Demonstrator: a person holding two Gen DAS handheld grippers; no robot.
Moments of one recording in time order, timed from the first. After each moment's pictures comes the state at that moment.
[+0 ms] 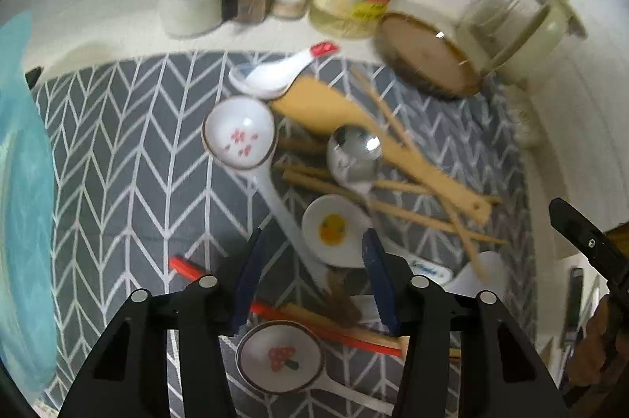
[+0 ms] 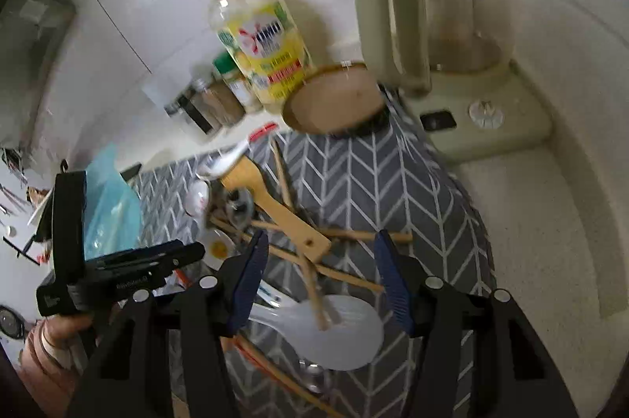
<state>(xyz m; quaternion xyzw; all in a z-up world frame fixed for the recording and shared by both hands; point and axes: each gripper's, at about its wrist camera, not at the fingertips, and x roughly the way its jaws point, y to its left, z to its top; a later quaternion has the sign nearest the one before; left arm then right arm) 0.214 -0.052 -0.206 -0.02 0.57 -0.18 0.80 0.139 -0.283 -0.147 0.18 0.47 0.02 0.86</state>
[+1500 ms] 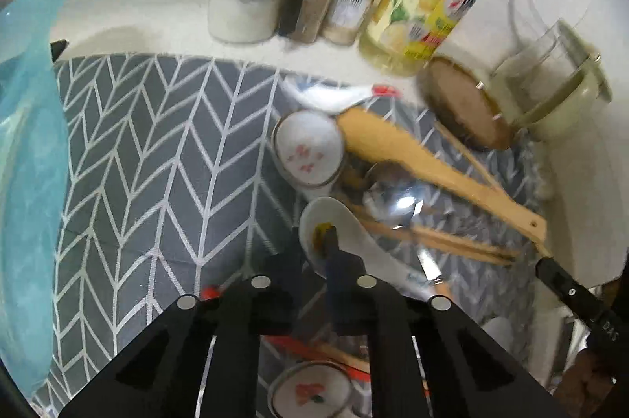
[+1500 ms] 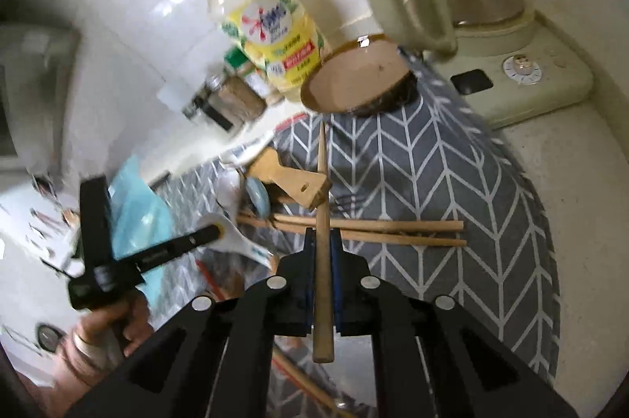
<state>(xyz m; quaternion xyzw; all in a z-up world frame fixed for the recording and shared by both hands) 0.234 -0.030 -0.203 -0.08 0.54 -0.15 0.83 0.142 -0.282 -0.168 0.28 0.46 0.07 0.84</state>
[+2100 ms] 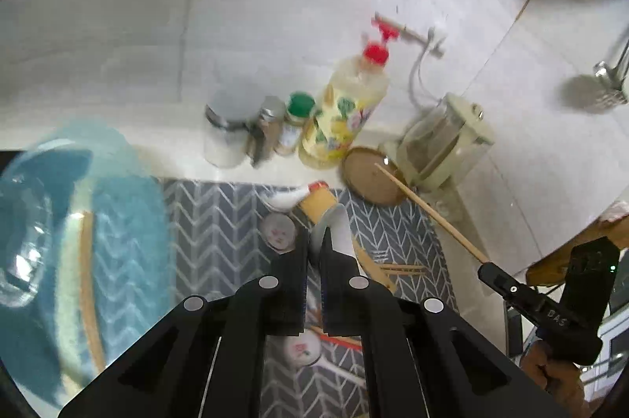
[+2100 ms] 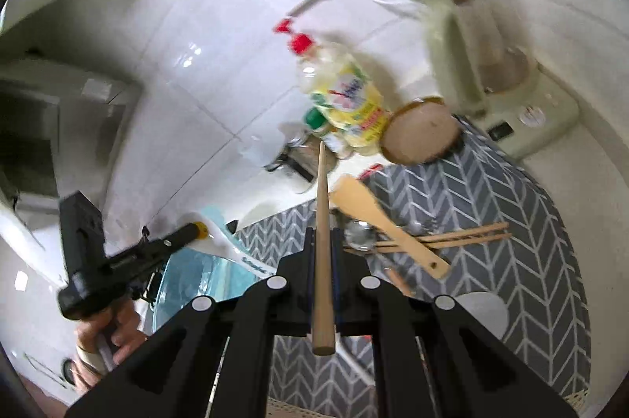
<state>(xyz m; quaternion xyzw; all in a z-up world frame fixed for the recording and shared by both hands) 0.198 0.045 -0.041 -0.08 0.44 -0.24 0.86 0.096 -0.226 -0.064 0.32 0.36 0.07 0.87</state>
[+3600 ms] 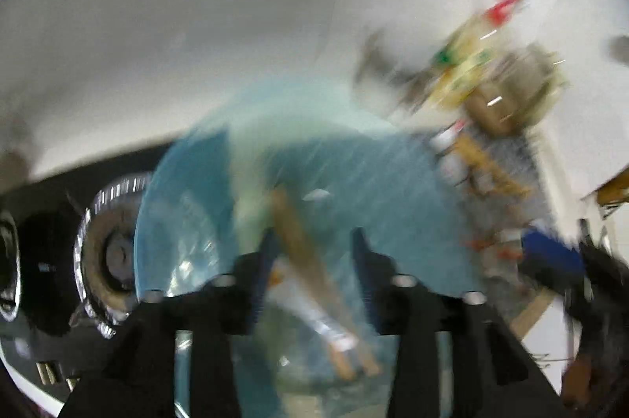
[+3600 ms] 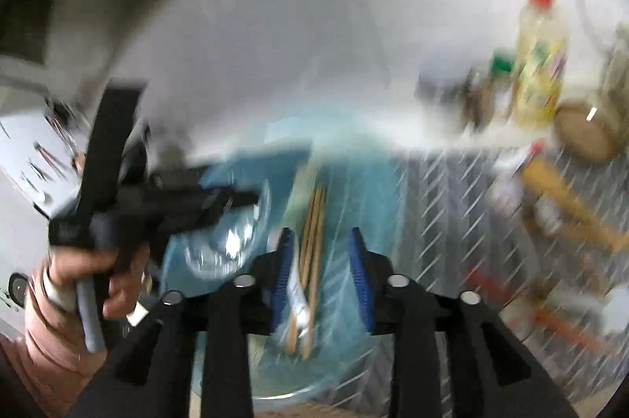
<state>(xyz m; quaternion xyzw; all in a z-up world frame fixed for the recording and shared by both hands) 0.244 0.219 -0.066 0.04 0.50 -0.22 0.84 0.171 0.031 -0.040 0.16 0.41 0.11 0.89</state>
